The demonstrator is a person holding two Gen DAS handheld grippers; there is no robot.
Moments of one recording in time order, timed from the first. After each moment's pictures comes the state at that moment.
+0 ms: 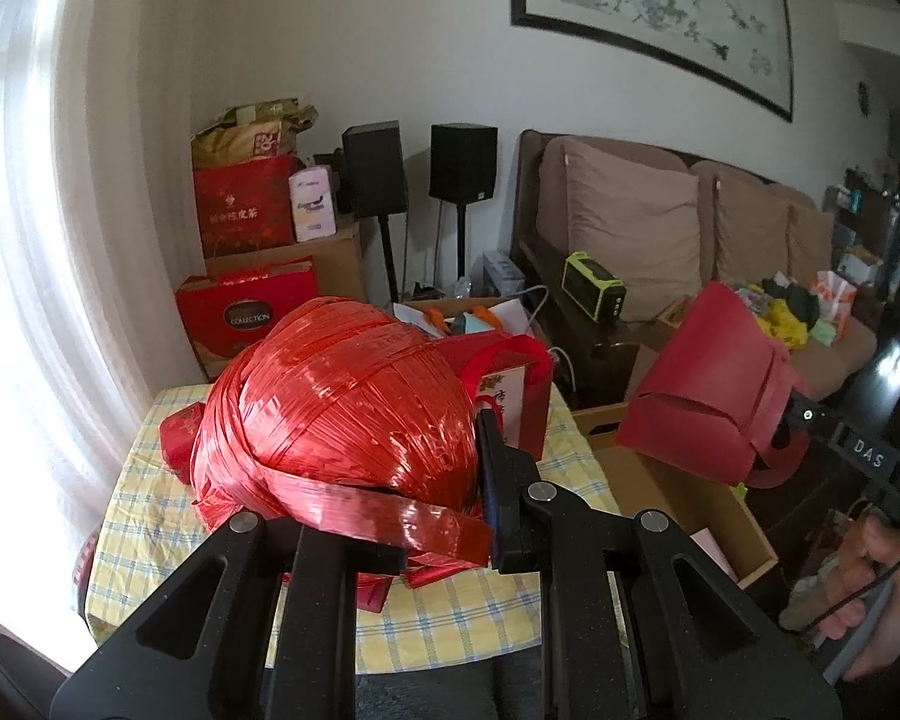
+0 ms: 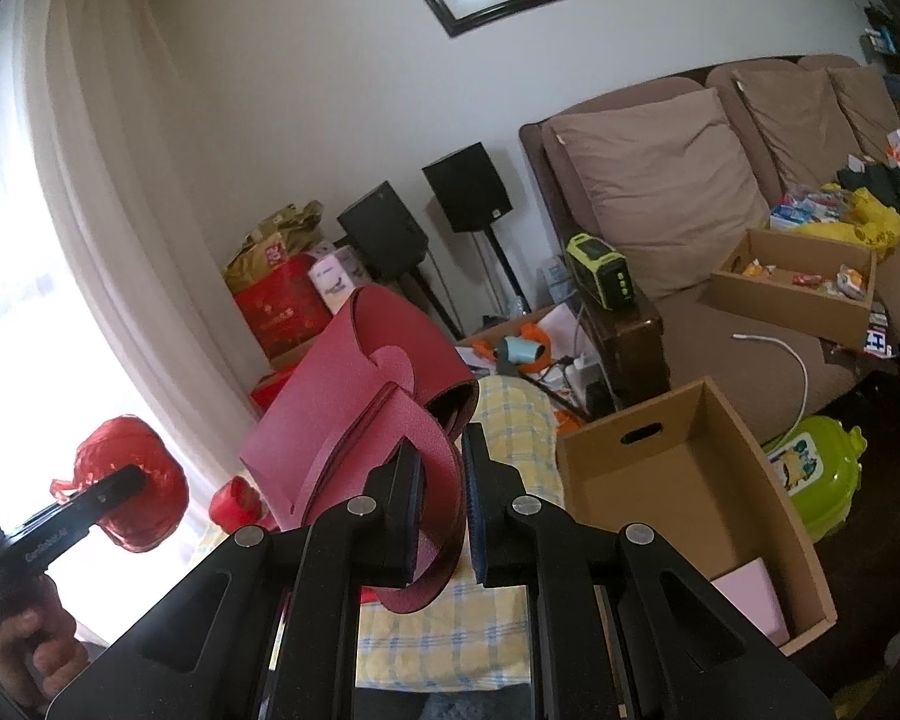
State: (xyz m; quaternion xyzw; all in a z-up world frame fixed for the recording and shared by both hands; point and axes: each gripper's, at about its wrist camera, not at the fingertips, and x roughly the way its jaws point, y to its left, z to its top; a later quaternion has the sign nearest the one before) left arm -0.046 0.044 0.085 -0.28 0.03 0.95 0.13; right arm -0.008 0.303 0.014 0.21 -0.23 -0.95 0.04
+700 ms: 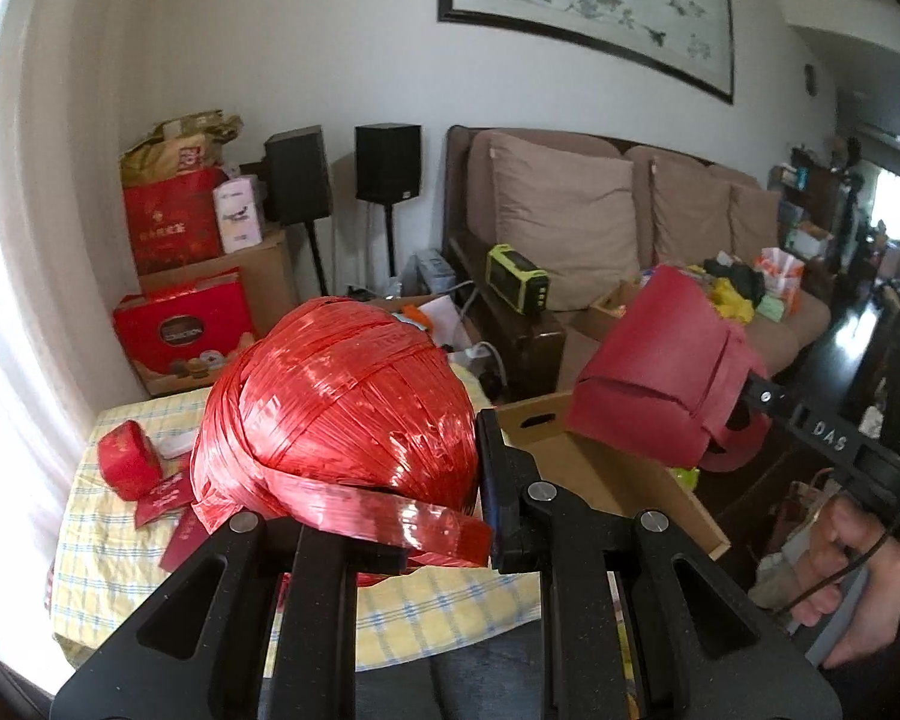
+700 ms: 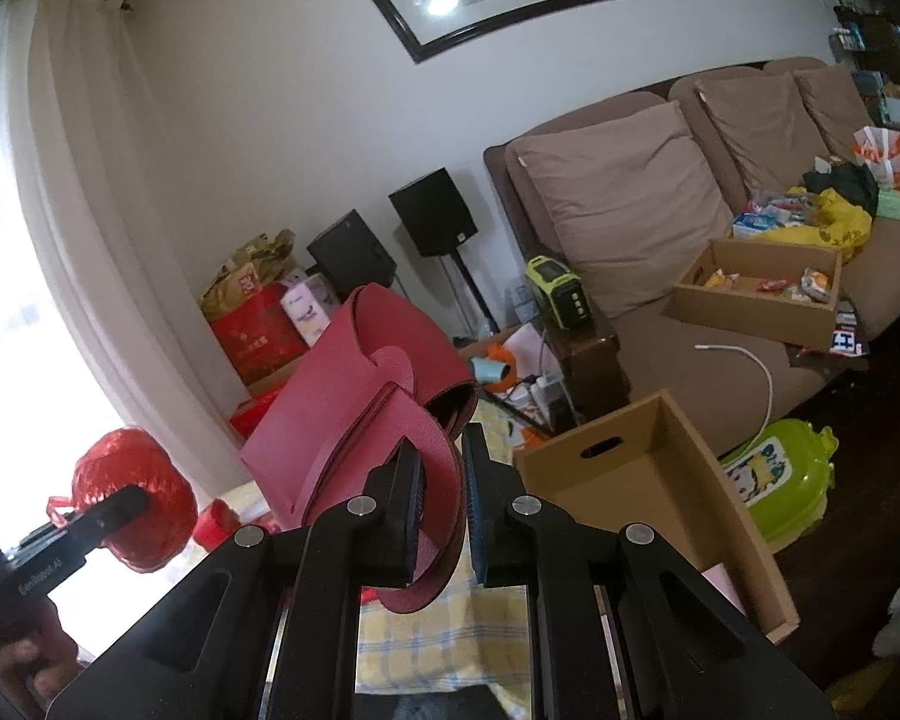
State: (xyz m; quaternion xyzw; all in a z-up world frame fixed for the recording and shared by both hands) left arm -0.033 0.098 0.087 -0.28 0.05 0.94 0.21; right arm 0.014 0.337 0.018 0.19 -0.23 -0.95 0.01
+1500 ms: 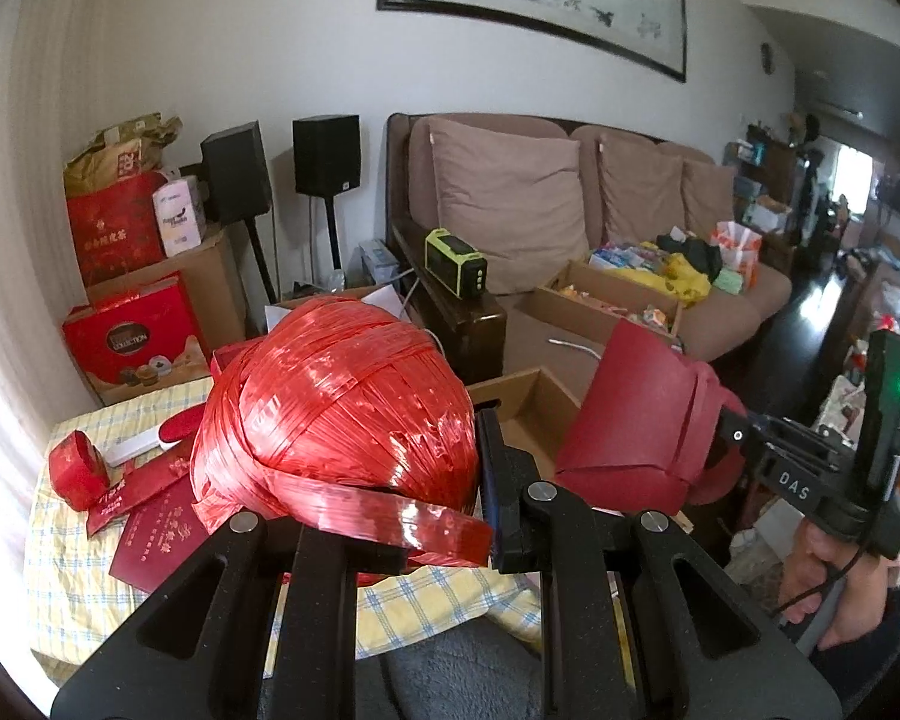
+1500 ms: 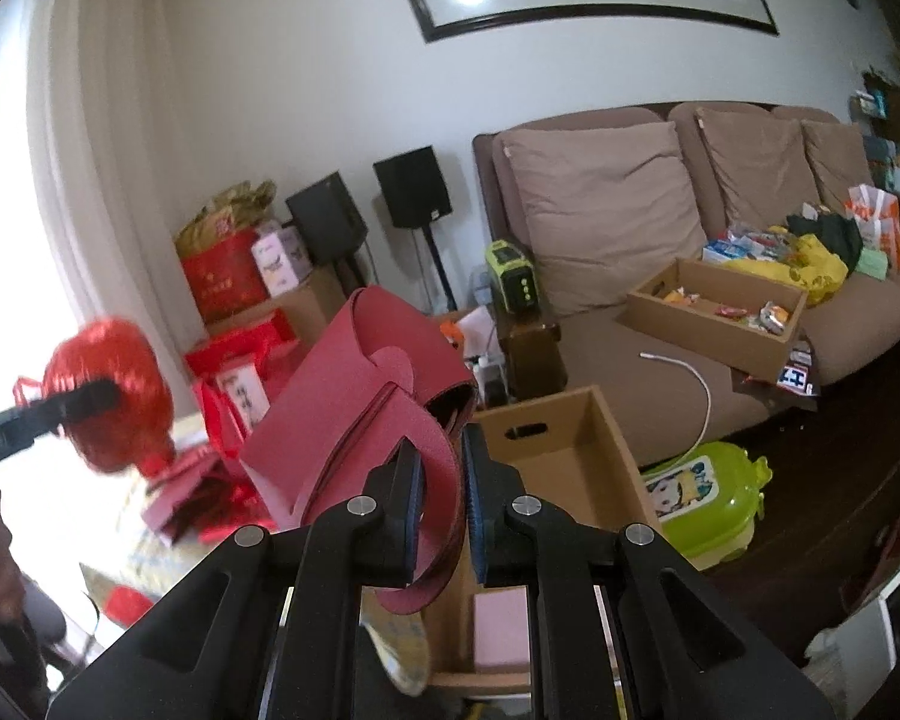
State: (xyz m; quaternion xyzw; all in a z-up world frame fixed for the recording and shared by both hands) left arm -0.015 0.143 0.076 -0.29 0.07 0.92 0.26; right arm 0.046 0.362 -0.019 0.23 -0.16 -0.96 -0.01
